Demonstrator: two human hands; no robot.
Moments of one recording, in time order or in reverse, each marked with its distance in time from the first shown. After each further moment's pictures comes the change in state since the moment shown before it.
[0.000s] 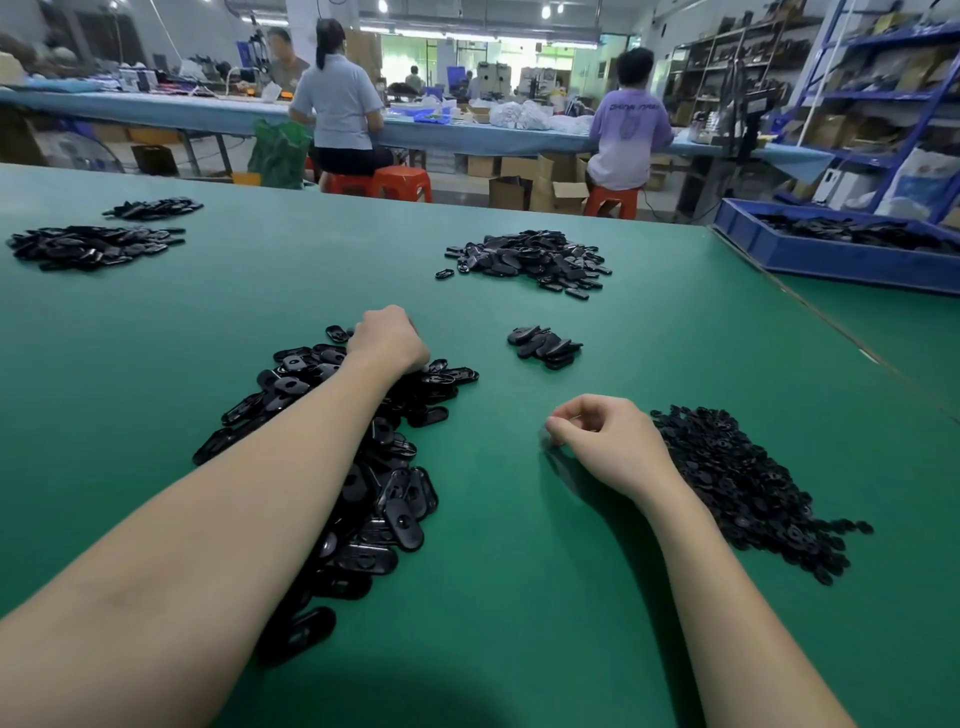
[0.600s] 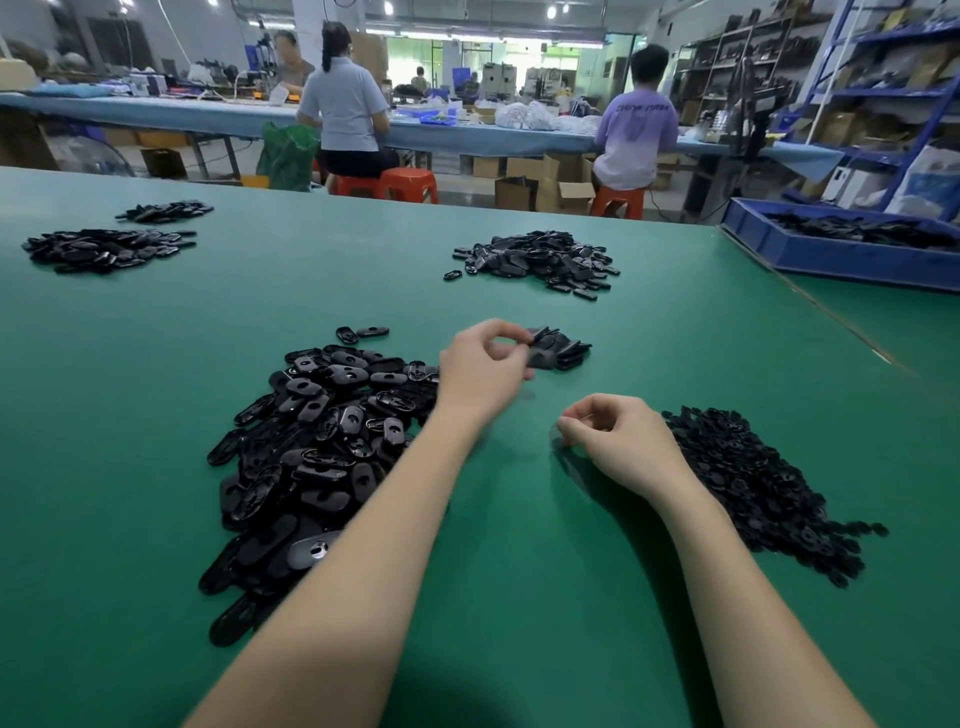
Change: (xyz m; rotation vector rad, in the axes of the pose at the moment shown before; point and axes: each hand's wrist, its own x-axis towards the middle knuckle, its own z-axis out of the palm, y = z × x) left_hand -0.080 0.048 0.036 -0.881 -0.005 0.208; right_hand -0.002 -0.006 -0.003 0.005 -0.003 -0.012
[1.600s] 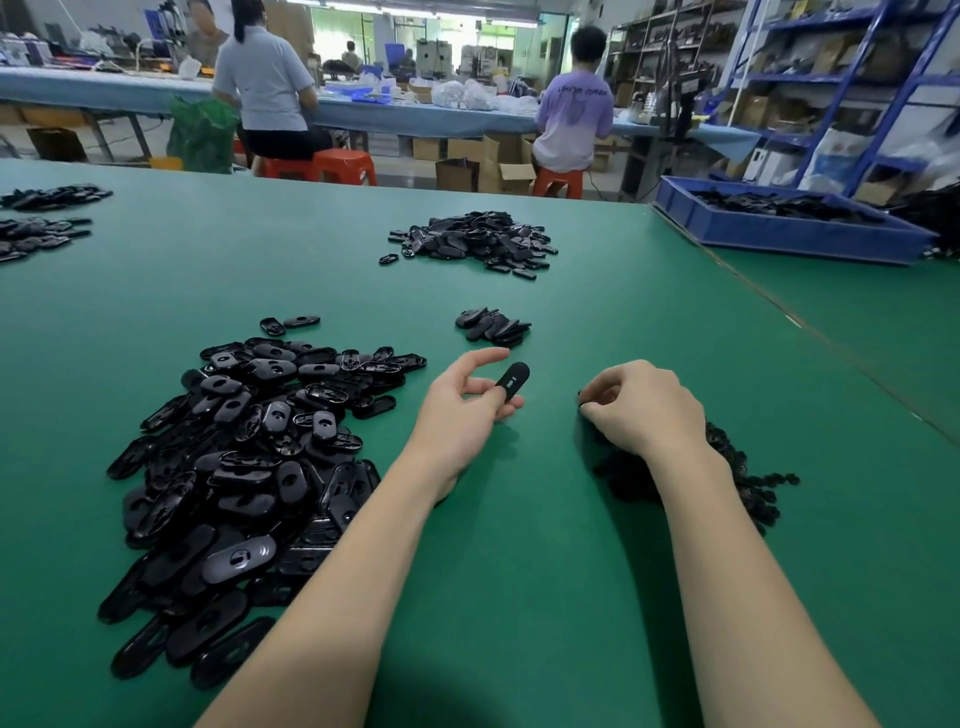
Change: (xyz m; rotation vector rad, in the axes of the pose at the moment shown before) left_hand -0.051 -0.014 0.030 -0.315 -0.237 -0.169; right_hand -0.007 0.016 -0.055 -0.427 0.137 0.191
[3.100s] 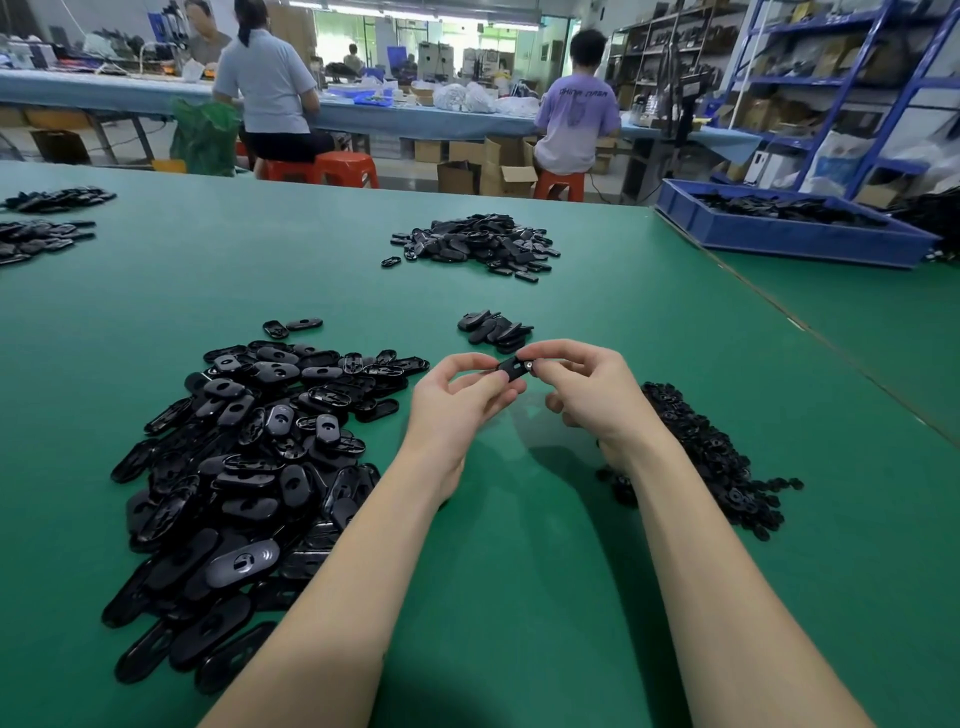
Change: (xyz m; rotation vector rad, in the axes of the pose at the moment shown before) left_hand -0.002 0.012 -0.001 -0.393 0.064 -0.065; right_hand -0.009 -0.039 0.011 0.982 -0.163 -0.127
